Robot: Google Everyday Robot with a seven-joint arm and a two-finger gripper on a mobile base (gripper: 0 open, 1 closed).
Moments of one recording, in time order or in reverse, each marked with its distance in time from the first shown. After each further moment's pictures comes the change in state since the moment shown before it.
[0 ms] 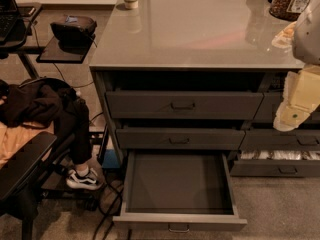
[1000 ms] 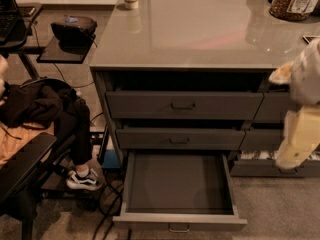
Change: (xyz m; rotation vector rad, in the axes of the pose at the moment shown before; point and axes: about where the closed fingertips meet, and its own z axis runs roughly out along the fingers) arm 0.022 0.041 0.040 -0.081 0.023 -0.014
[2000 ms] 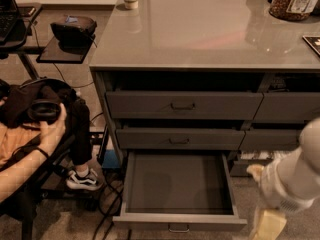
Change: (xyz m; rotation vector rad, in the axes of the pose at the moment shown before) arm 0.056 0.109 0.202 -0.201 -0.087 0.102
